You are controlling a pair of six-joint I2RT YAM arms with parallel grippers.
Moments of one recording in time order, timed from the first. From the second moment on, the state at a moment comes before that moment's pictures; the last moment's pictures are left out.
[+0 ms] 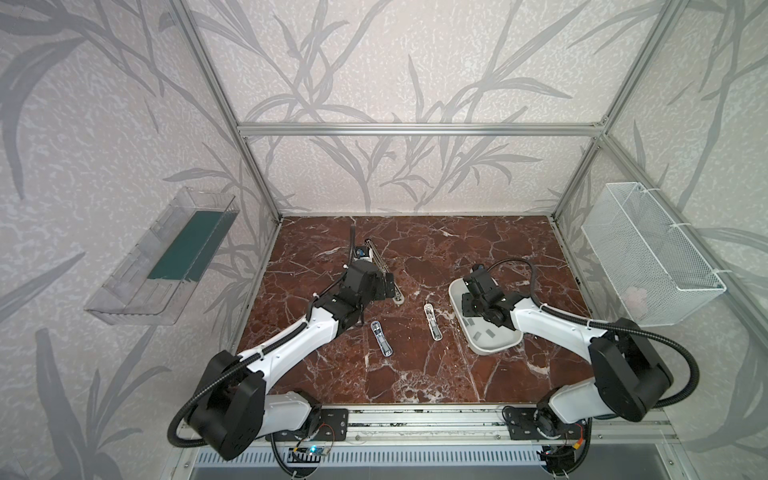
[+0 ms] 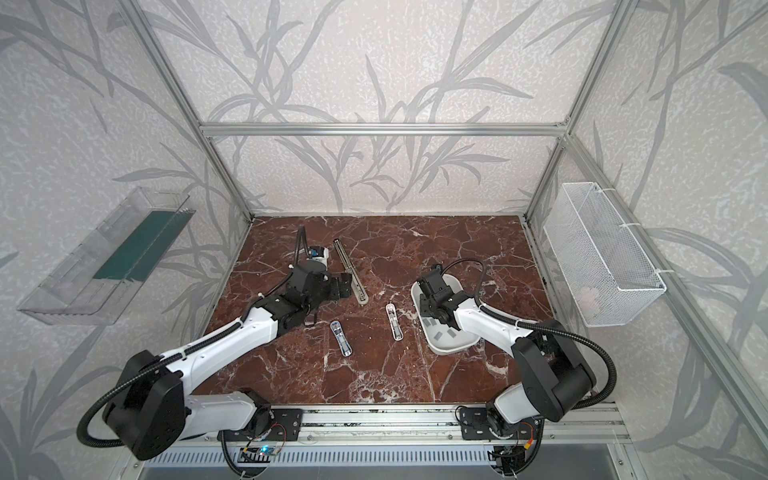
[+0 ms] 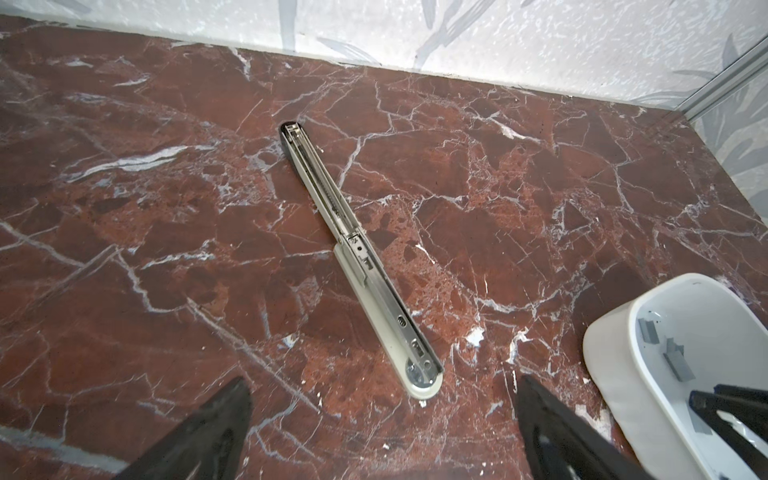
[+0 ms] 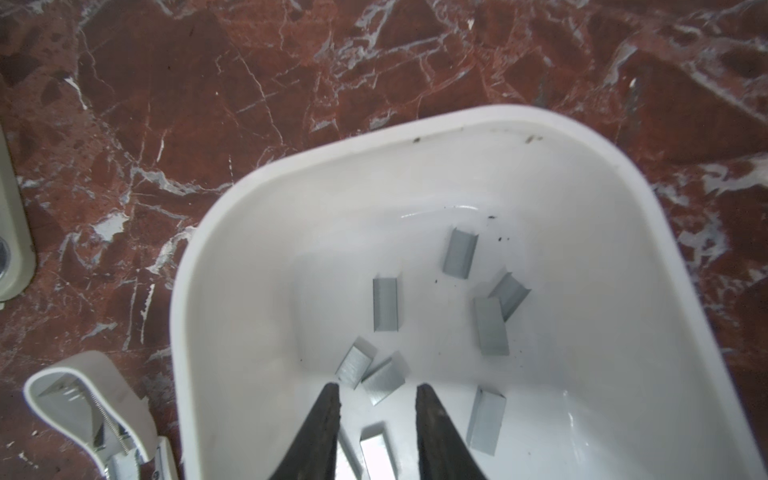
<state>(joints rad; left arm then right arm) -0.53 1.32 0.82 -0.13 -0.24 -0.43 0.57 1.50 0.81 -0.34 0.26 0.51</state>
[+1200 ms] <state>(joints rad) -0.53 1.30 0.69 -0.01 -0.17 -0.42 0.46 1.57 0.78 -0.43 0.25 0.65</state>
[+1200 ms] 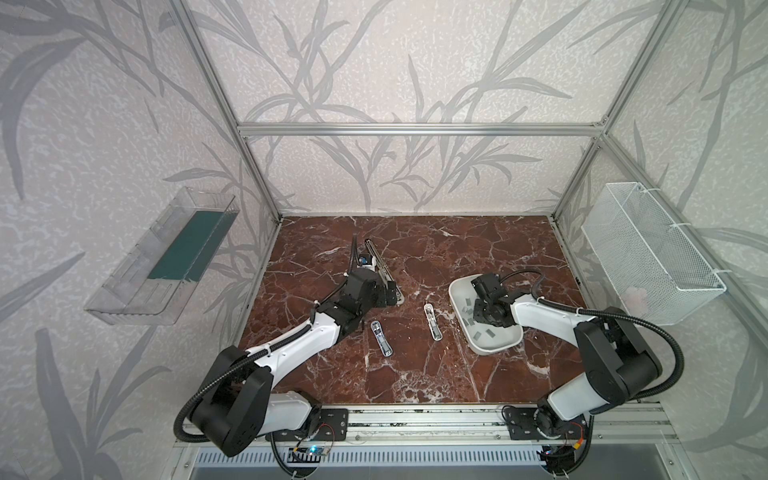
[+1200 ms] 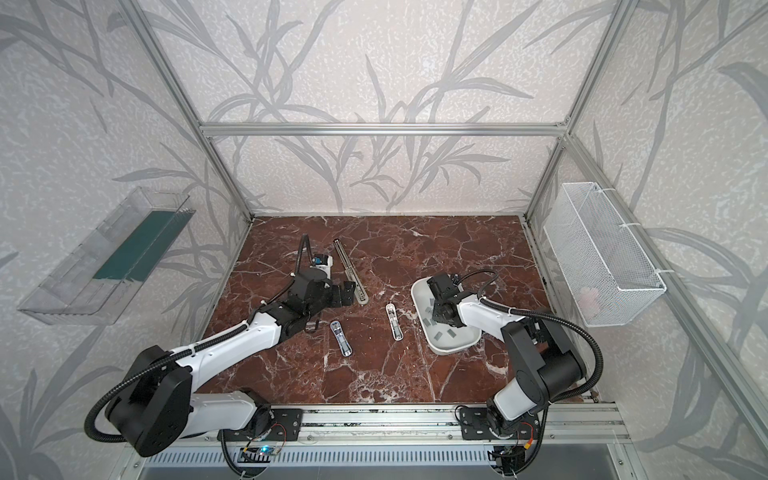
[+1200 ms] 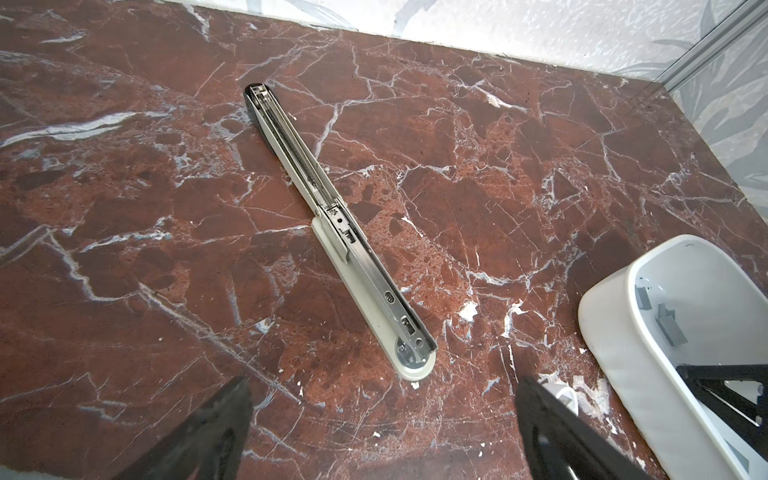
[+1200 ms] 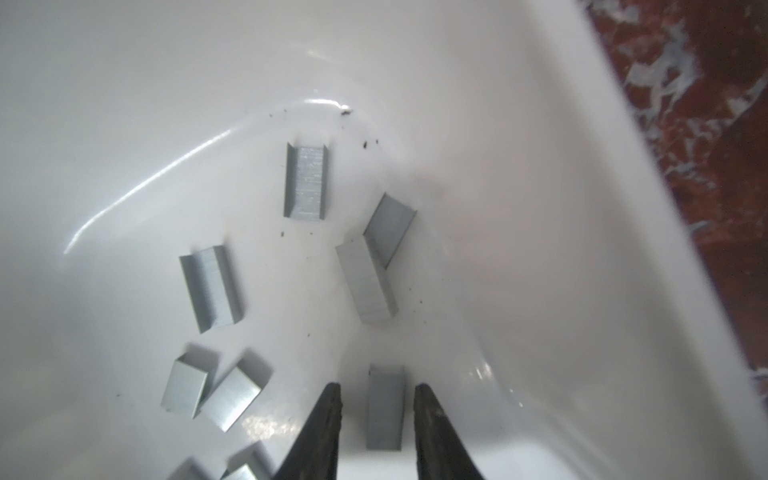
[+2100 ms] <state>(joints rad) -0.53 1.30 0.68 -0.01 -0.20 -0.41 0.45 1.60 0.80 -0.40 0.27 0.65</state>
